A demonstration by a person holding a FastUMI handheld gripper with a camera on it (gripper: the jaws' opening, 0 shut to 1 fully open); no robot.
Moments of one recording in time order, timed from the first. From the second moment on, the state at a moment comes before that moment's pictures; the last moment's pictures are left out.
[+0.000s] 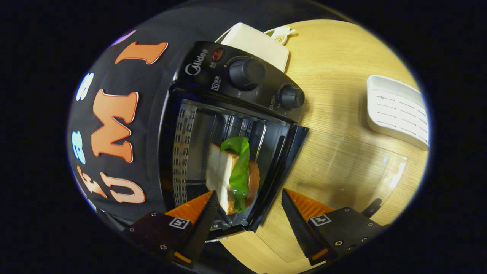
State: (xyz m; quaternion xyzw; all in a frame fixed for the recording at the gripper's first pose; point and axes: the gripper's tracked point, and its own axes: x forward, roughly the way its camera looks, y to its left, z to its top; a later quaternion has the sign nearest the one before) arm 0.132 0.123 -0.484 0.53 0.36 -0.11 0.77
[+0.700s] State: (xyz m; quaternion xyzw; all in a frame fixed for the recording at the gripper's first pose) arm -0.003 0.100 -0.430 0.19 0.40 0.02 0.90
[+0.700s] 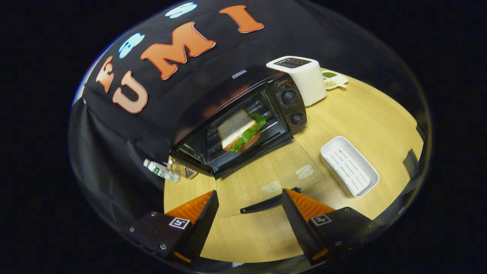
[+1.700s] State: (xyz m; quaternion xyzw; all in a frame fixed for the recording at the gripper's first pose) arm -0.017 0.089 -0.558 -0.05 0.46 0.02 0.89
